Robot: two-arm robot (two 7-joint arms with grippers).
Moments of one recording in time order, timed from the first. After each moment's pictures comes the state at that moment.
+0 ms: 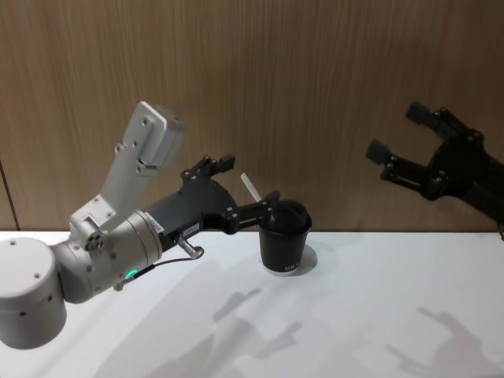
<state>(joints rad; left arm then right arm) -0.52 0.35 0.47 -1.61 -0.39 0.20 -0.41 0.36 0.67 -0.21 -1.74 0.69 0.05 0.57</state>
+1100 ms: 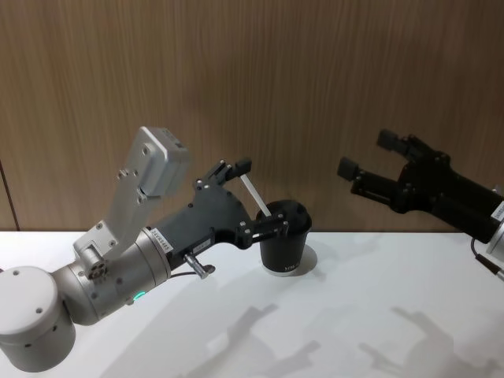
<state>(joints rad) -0.46 0.35 0.48 -1.64 -0.35 0.05 -0.44 0.36 0.66 -0.26 -1.80 0.75 0.24 0.45</state>
